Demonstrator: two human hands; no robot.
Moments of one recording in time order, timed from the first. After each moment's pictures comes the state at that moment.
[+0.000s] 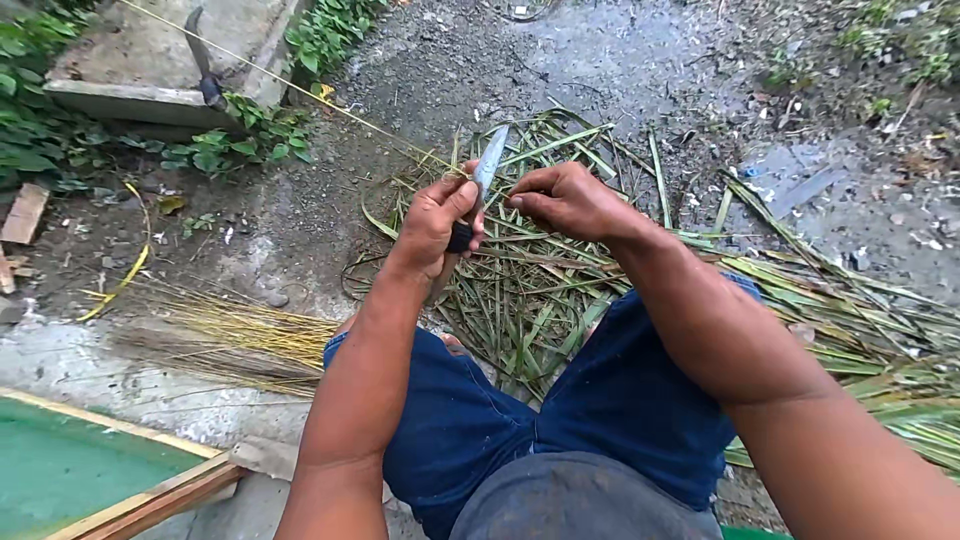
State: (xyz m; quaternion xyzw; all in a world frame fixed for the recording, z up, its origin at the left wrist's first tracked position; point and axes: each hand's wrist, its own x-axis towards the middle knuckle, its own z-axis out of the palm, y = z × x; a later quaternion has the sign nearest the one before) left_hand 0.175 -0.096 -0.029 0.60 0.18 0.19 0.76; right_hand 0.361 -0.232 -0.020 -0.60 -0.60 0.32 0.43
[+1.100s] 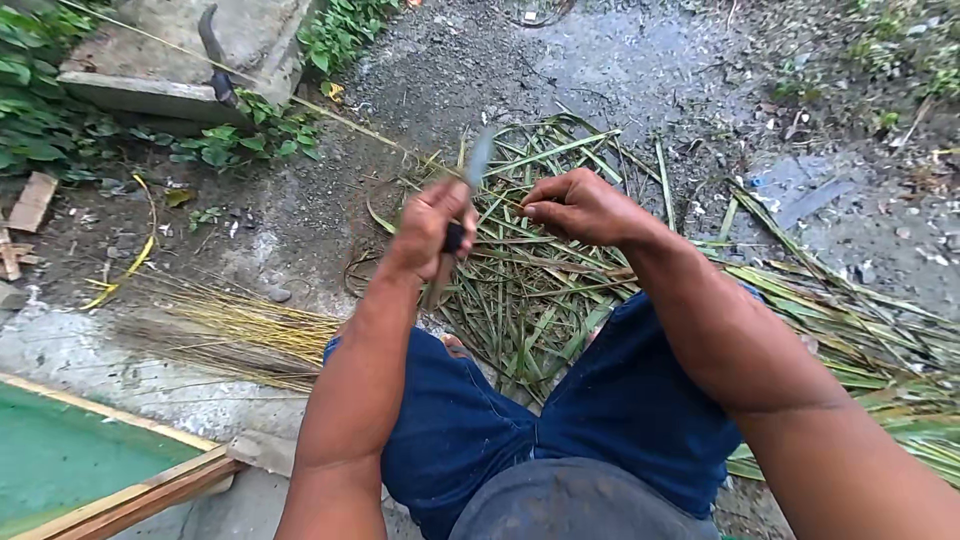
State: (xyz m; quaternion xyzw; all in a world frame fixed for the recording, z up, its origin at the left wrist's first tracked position) left_hand 0.159 -0.080 -0.028 0.61 0.20 0.21 0.74; right_hand 0.370 -0.232 -0.023 -0.58 -0.62 0.33 0.41
